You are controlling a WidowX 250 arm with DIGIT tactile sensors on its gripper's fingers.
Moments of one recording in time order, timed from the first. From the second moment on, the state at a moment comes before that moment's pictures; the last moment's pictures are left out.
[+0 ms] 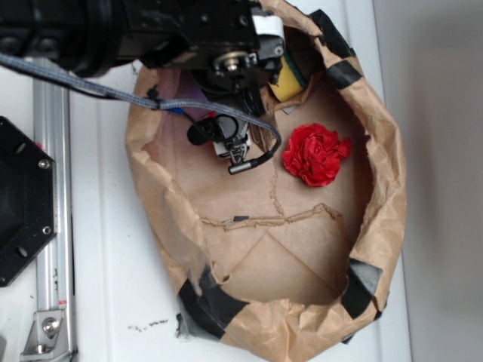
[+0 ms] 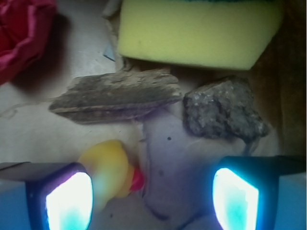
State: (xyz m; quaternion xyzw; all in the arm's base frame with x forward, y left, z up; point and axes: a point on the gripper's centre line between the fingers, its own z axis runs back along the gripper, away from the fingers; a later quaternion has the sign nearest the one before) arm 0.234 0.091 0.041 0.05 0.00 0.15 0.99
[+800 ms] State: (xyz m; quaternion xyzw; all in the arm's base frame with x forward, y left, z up) arm 0.219 0.042 0.018 0.03 0.00 0.07 1.00
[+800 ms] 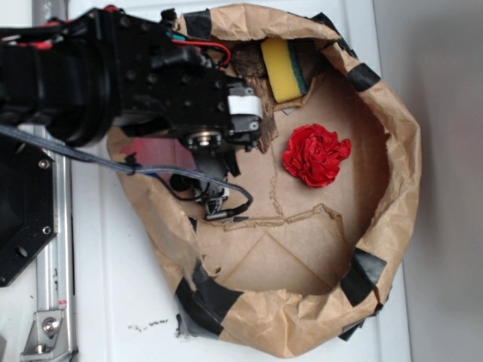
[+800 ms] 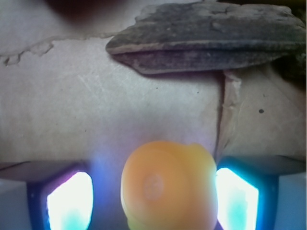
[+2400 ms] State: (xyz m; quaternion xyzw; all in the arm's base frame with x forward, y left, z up) arm 0.215 0.043 0.046 -0.01 -0.03 0.08 1.00
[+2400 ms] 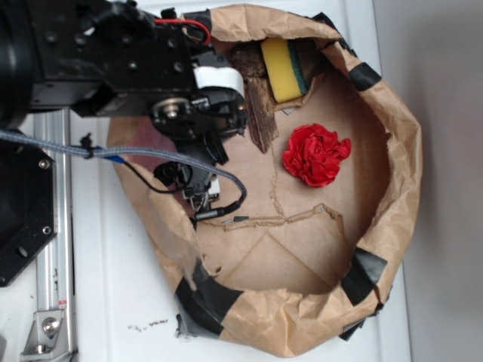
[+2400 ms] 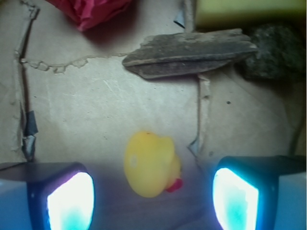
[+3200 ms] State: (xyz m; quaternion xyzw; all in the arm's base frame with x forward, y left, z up) arm 0.223 0.016 0.015 -0.03 -0.03 0.07 1.00
